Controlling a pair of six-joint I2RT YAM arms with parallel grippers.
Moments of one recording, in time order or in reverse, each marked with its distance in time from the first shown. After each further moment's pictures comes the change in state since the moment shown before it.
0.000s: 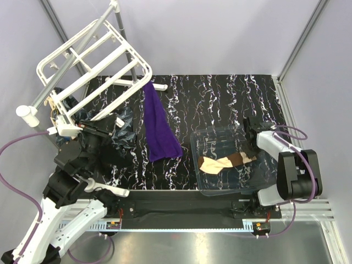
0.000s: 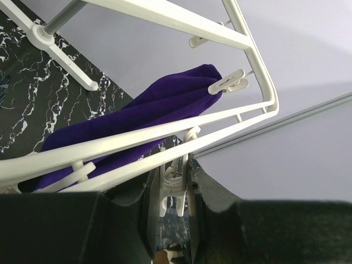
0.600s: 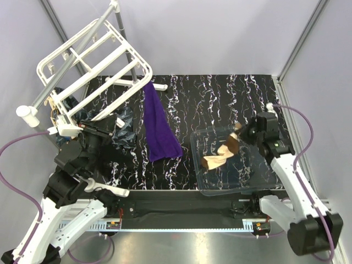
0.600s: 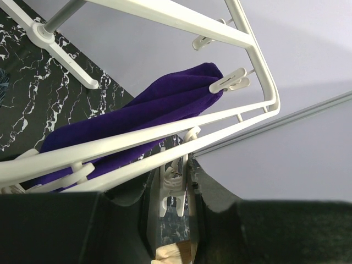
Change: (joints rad) left arm 0.000 0.001 0.000 -0.005 0.005 -0.002; right arm 0.041 -0.491 0.014 0.100 -0.316 -0.393
